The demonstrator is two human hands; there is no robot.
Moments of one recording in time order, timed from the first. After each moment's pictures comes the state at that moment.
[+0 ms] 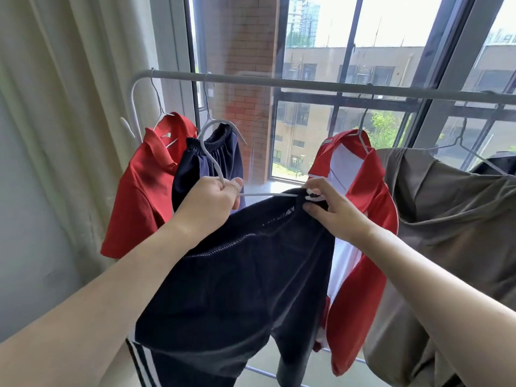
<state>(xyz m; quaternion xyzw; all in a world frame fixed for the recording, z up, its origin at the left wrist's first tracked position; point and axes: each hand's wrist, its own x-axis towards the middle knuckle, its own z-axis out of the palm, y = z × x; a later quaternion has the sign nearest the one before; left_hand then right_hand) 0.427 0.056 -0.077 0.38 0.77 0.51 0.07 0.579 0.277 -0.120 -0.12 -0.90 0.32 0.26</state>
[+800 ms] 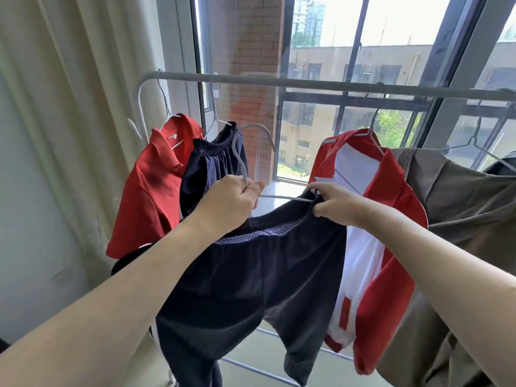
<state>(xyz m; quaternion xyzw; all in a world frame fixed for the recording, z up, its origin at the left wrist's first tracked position) 0.420 0.076 -0.079 0.47 0.77 0.43 0.03 0.559 0.275 -0.083 -0.21 -0.92 0.32 0.09</state>
